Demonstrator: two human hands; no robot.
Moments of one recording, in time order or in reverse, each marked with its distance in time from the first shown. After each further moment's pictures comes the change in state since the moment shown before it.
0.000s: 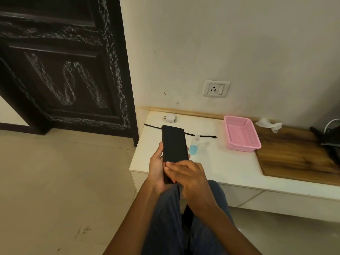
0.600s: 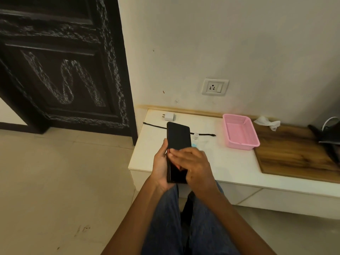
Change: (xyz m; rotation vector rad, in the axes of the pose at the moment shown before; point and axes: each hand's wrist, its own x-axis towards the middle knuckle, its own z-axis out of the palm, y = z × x) left_hand 0.002 -0.007 0.007 -0.002 -0.083 -0.020; right_hand 0.023 0.012 -0.018 0.009 0.086 0.027
